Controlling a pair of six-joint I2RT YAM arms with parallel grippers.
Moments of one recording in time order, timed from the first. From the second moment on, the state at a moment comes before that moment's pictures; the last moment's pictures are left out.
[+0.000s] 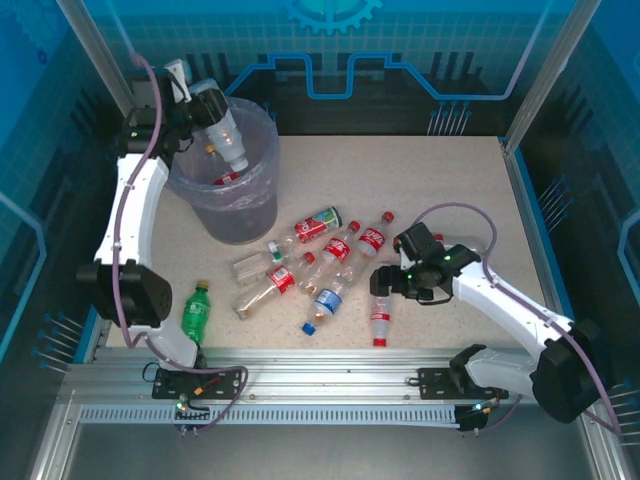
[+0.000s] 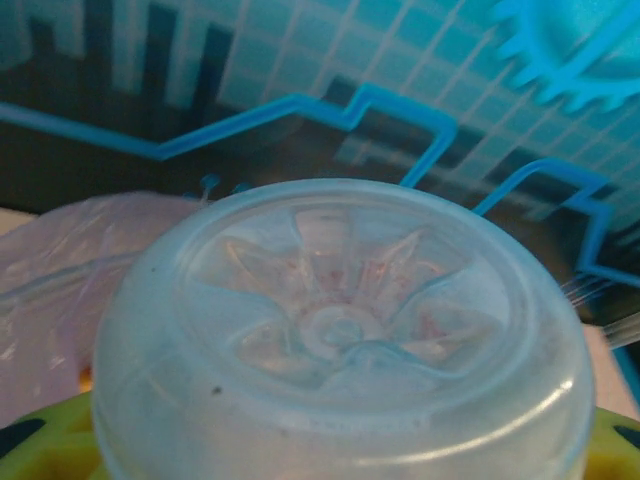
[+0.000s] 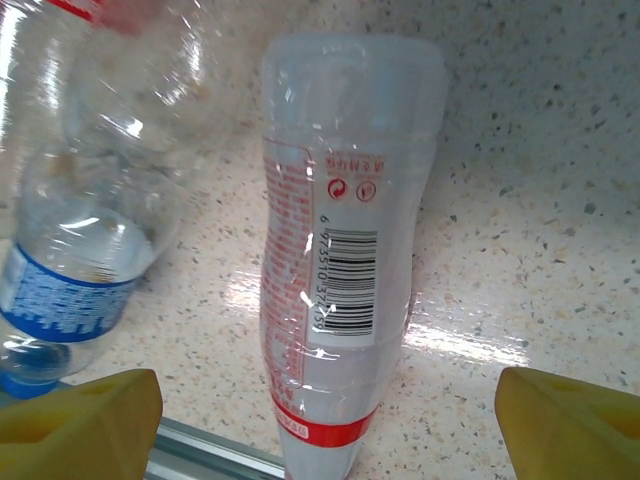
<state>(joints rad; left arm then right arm) 0.06 1.71 1.88 -0.60 0.21 -0.37 0.53 1.18 0.79 -0.82 -0.16 0.58</state>
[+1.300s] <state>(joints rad) 0.01 1.63 1.75 -0.66 0.10 -0.27 0.64 1.26 0.62 -0.63 -0.06 0.69</state>
